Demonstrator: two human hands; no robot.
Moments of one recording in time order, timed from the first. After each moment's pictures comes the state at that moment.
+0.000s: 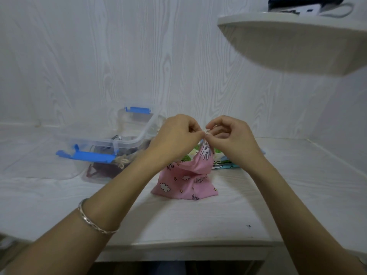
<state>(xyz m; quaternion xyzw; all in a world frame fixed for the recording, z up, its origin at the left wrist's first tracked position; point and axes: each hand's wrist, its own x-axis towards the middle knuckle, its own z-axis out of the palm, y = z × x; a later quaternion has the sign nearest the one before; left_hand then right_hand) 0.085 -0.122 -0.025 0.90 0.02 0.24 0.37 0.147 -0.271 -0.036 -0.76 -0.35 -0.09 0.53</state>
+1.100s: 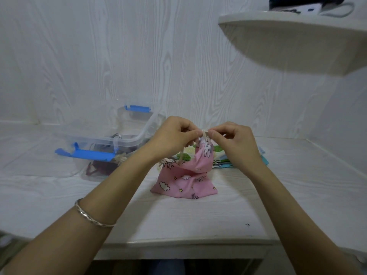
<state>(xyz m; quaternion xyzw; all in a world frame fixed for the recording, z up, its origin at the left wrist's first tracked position) 0.087 -0.108 -0.034 0.85 -0.01 0.20 0.49 0.154 -0.275 -0.050 -0.77 -0.34 -0.15 0.52</state>
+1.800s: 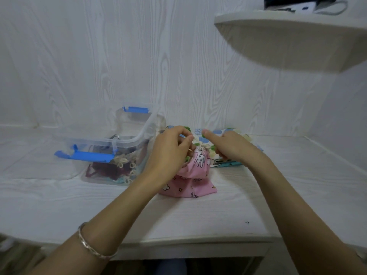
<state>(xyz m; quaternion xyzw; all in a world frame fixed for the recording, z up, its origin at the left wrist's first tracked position) 0.069 -0.129 -0.060 0.81 0.06 0.28 0.51 0.160 -0.268 -0.034 -0.93 -0.20 0.04 0.31</state>
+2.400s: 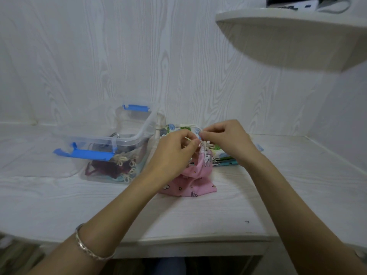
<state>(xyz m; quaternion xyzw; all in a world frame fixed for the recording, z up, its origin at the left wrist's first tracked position) 0.061 -0.133 -0.062 0.83 0.03 0.25 0.50 0.152 -0.263 -0.034 -0.82 -0.28 -0.02 0.50</state>
